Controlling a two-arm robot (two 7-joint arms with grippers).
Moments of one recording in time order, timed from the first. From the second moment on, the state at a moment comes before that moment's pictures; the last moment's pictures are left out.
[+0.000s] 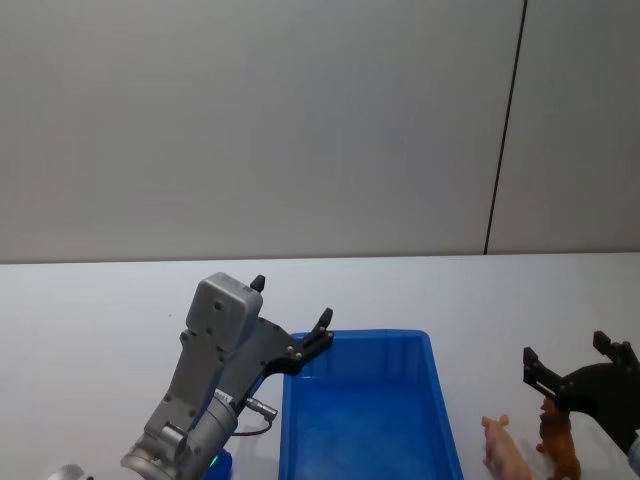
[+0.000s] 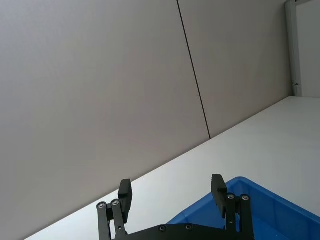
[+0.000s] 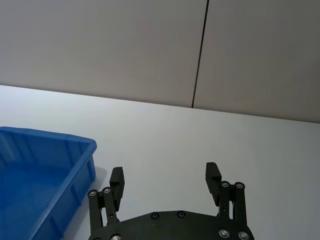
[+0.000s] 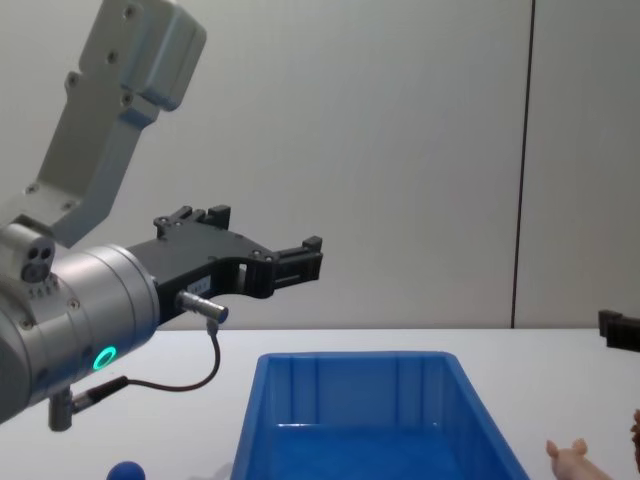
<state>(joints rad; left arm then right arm) -0.24 0.38 0.45 -1.63 -0.20 0.01 -0.01 0.02 0.34 -0.19 -1.73 0.29 0.23 -0.01</state>
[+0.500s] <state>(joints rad) -0.24 0.38 0.45 -1.63 -0.20 0.01 -0.01 0.21 0.22 -0.23 -1.64 0.21 0.43 -0.03</state>
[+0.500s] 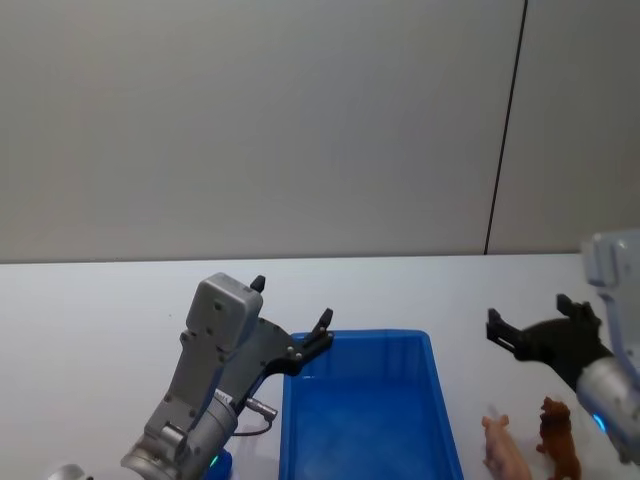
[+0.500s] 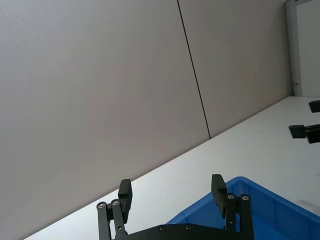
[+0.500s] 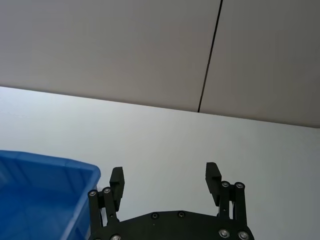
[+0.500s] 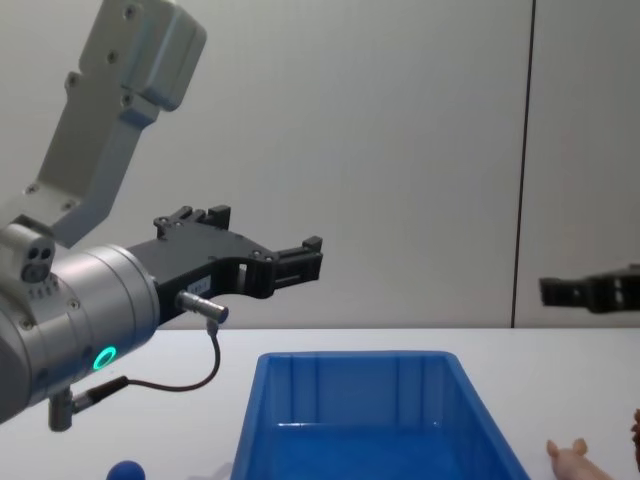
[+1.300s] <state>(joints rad) -0.24 0.38 0.45 -1.63 -0.20 0.01 -0.01 0.42 0.13 -0.25 -1.50 0.10 0.47 0.00</state>
